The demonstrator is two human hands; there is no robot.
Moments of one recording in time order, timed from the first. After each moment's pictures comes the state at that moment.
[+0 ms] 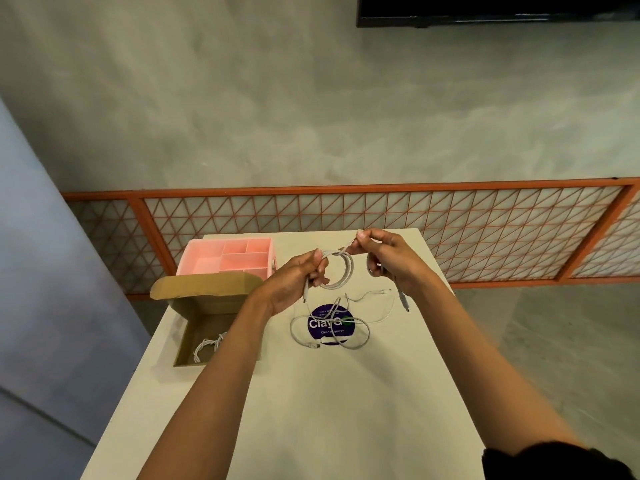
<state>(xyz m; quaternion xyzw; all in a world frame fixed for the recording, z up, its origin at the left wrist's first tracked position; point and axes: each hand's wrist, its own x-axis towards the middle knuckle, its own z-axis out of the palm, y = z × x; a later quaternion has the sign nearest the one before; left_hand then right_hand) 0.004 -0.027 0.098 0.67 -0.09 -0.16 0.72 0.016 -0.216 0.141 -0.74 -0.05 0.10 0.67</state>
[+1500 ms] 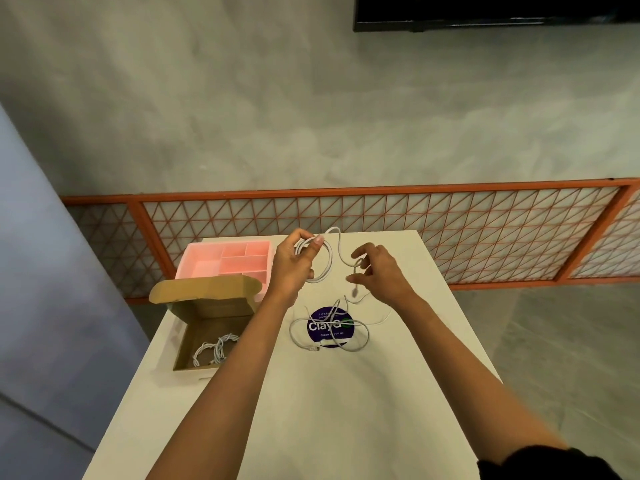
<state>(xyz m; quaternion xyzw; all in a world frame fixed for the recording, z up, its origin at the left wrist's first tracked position) 0.009 -0.044 0.108 0.72 0.01 0.13 0.68 0.027 -0.213 0.096 -0.92 -0.10 -0.02 0.38</state>
